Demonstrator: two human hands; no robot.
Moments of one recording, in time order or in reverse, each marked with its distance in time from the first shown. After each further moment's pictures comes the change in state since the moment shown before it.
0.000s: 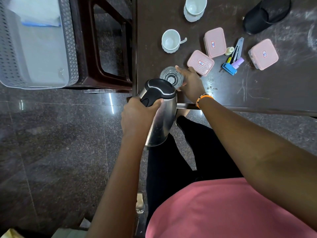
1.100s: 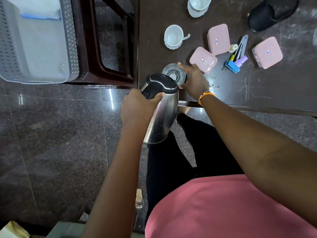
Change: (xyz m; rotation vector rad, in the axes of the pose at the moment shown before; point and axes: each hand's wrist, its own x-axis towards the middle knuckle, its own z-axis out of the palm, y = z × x) left_hand 0.009 0.006 -0.005 0.043 -0.015 0.009; right_hand -0.007 -0.010 -0.007 -0.038 0.038 0.061
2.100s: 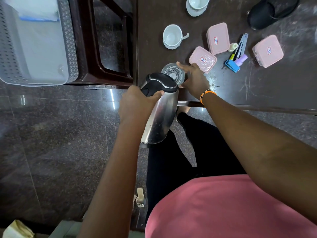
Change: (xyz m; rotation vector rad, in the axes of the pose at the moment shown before) left_hand 0.006 0.010 -0.005 0.030 -0.012 -0.001; right_hand 0.003 0.002 -0.004 0.121 -0.041 0.039
